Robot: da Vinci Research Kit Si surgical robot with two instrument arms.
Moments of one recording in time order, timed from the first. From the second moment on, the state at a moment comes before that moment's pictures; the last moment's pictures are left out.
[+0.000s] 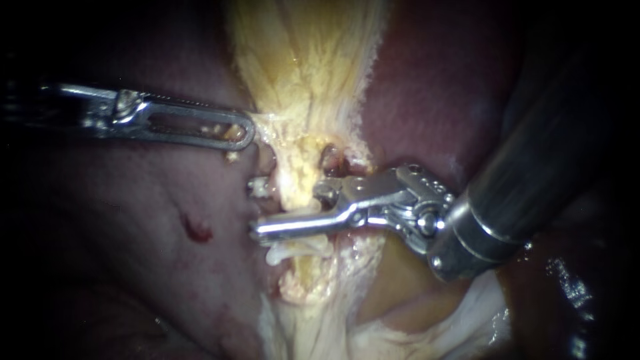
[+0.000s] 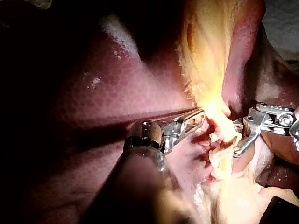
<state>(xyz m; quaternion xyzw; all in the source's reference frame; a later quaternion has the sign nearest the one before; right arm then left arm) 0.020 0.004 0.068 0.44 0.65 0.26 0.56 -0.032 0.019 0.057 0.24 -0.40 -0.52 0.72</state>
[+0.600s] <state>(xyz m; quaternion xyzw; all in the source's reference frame) 0.020 0.003 0.068 0.45 0.65 0.24 0.56 -0.032 0.019 0.057 0.24 -0.40 -0.52 0.72</state>
